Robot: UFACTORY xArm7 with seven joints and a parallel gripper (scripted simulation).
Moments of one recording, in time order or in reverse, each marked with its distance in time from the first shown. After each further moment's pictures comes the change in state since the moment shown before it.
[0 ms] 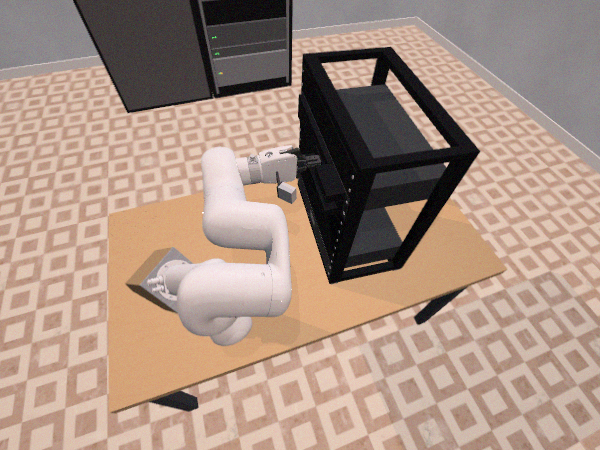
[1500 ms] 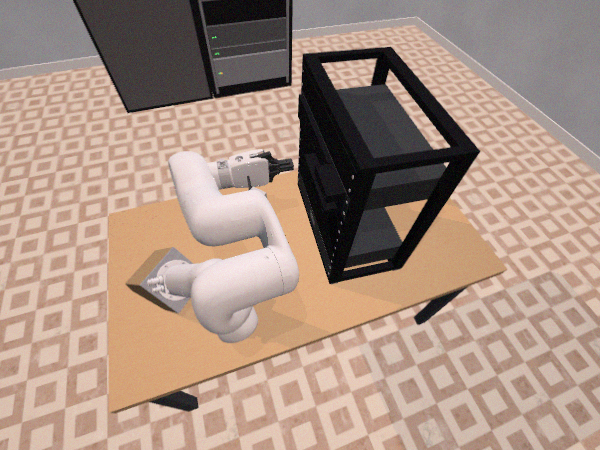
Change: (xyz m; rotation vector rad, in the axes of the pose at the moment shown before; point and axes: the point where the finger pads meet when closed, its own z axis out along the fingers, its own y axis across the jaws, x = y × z) arm 0.000 -0.001 -0.079 -0.001 -0.013 0.001
